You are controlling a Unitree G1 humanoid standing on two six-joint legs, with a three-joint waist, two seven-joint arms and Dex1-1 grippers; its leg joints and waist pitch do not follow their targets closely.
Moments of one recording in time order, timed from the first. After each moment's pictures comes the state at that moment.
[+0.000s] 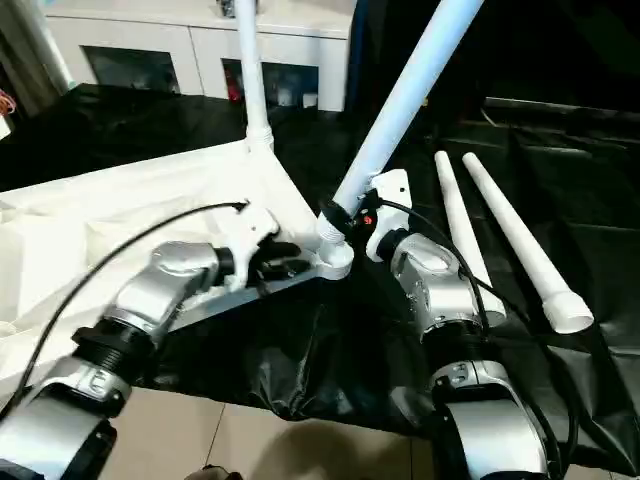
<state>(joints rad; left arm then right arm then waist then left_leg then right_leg) -0.69 0.18 -0.25 0.59 -0.01 0.25 -0.82 -0.69 -0.18 -0.05 0.74 0.22 0.03 0.62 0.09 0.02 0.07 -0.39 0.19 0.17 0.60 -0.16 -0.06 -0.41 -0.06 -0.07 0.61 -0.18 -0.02</state>
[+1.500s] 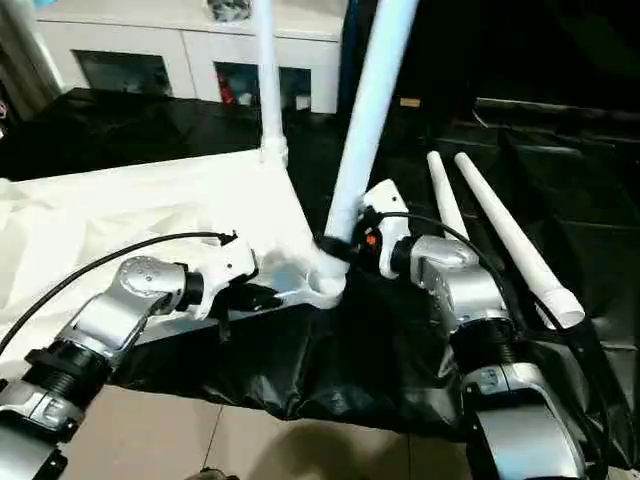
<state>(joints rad) -0.58 0.37 -0.34 0.46 0.03 0.21 -1.03 -0.66 -0.33 0.10 0.56 0.21 0.32 0.94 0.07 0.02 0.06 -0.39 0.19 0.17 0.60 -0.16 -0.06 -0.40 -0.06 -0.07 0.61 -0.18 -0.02</state>
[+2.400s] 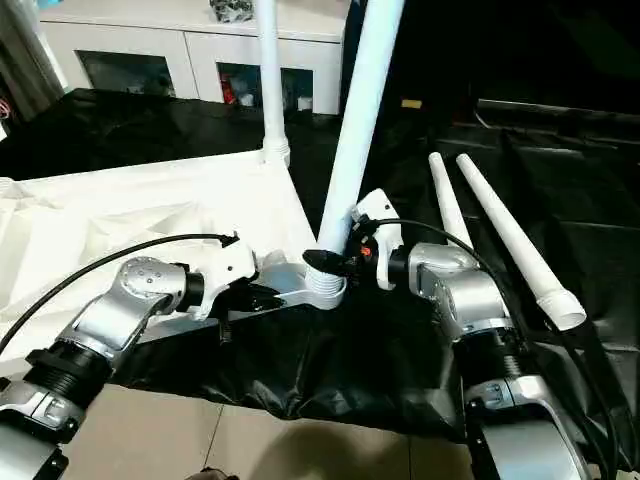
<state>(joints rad) -0.58 0.36 -0.34 0.49 0.04 0.15 -1.03 -0.60 -0.33 0.10 0.44 0.24 0.44 0.96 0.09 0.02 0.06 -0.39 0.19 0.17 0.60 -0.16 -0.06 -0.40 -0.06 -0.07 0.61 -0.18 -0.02</state>
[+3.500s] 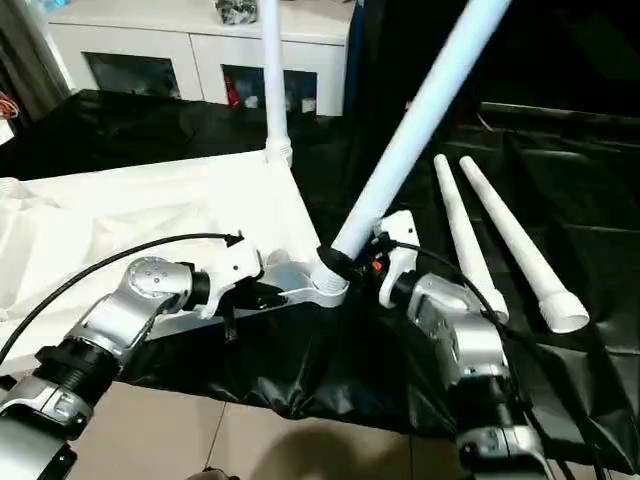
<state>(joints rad) -0.60 0.34 -0.34 0.55 0.06 0.11 -1.01 -0.42 -0.24 0.01 0.35 0.28 0.28 0.75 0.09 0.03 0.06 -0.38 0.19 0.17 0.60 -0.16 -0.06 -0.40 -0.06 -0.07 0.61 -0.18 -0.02</state>
